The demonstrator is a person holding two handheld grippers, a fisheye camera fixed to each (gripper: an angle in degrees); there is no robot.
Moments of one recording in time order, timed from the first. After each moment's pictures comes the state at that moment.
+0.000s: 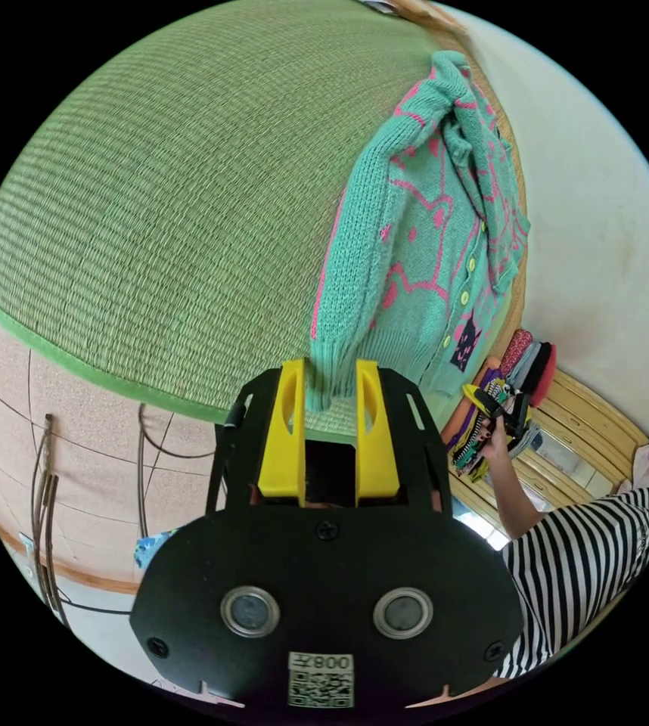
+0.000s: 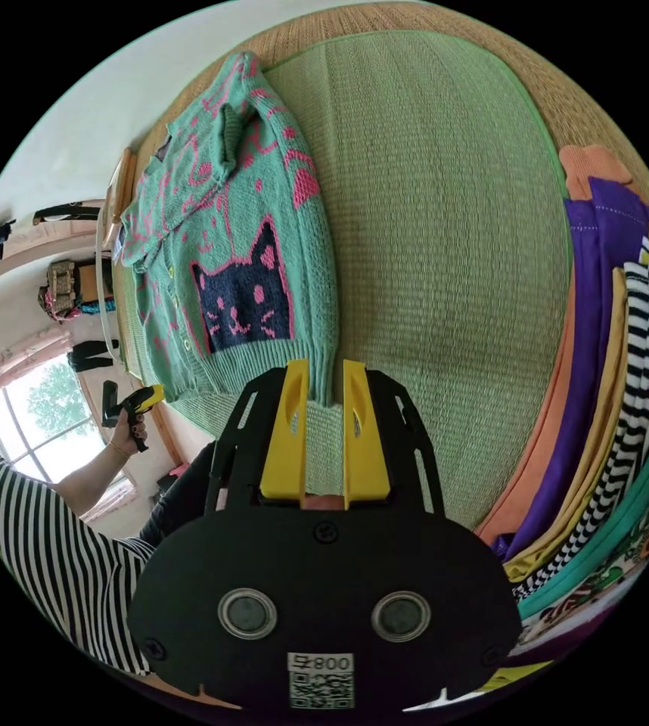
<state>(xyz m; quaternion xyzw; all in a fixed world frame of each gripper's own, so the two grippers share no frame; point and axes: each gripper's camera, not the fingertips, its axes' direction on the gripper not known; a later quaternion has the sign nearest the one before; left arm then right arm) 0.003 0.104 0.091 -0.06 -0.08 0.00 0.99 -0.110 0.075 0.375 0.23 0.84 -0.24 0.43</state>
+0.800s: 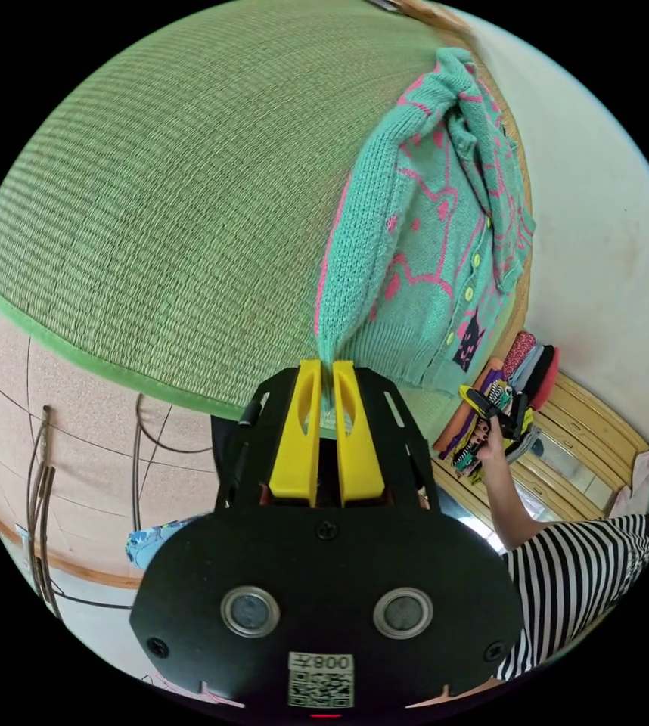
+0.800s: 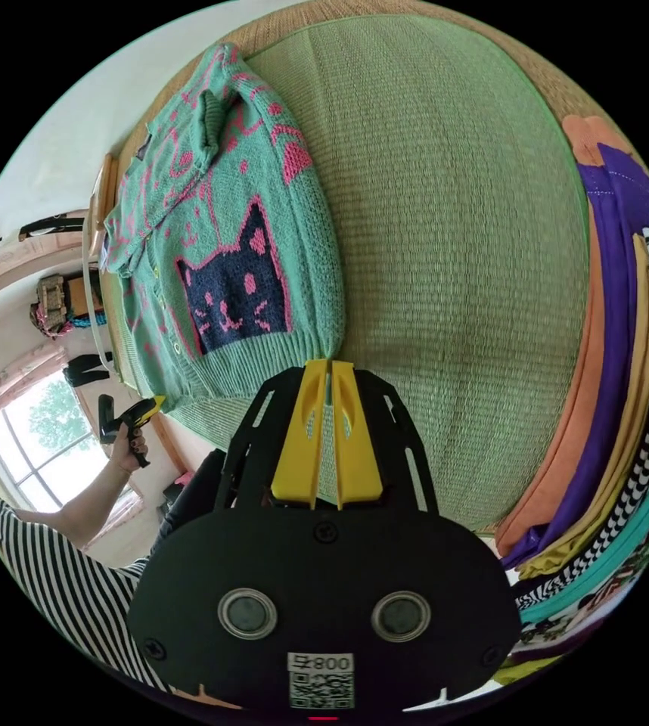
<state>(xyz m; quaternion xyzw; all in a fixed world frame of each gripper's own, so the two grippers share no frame) 0.000 0.167 0.061 -0.06 -0.09 -0.01 0.99 -0.118 0.067 0.346 0.25 0.84 -0.22 0.44</state>
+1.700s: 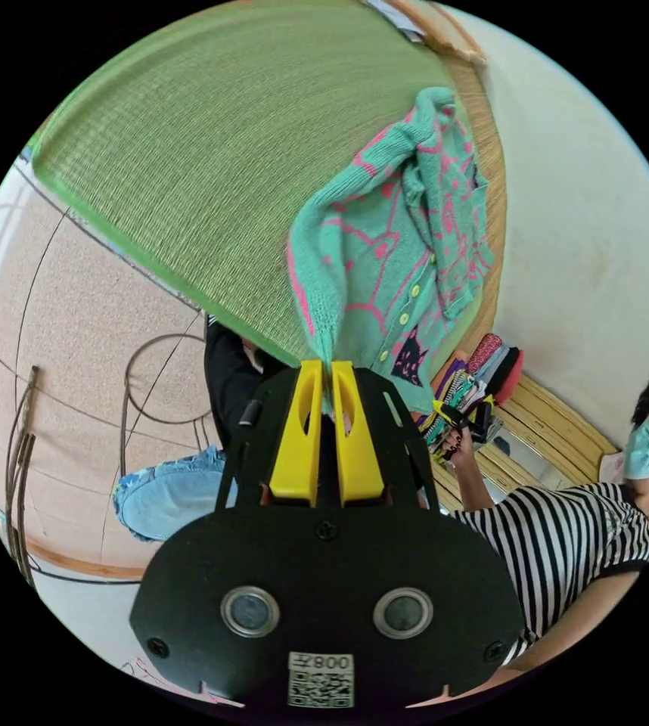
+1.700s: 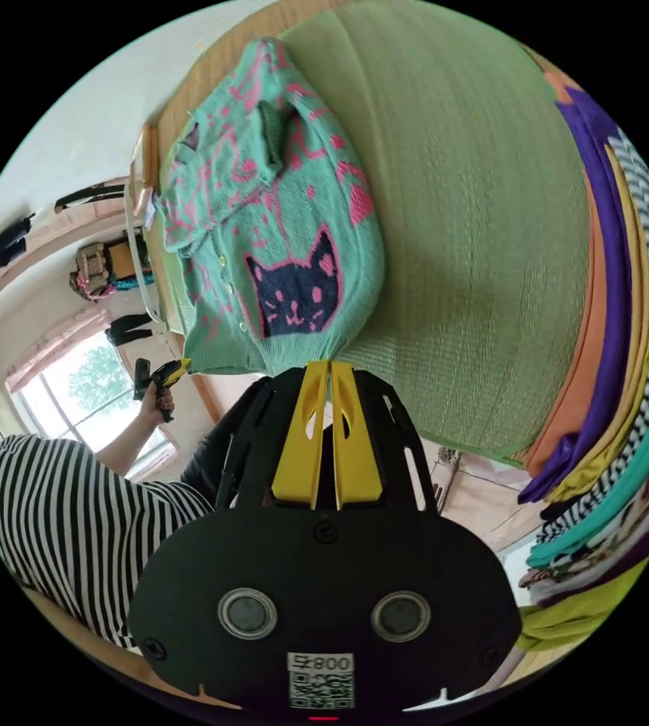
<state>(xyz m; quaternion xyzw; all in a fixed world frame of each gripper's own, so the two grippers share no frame) 0.035 0.226 -0.024 -0.05 -0.03 -0.03 1.00 -0.136 0.139 0.361 0.16 0.82 -0.20 0.51</state>
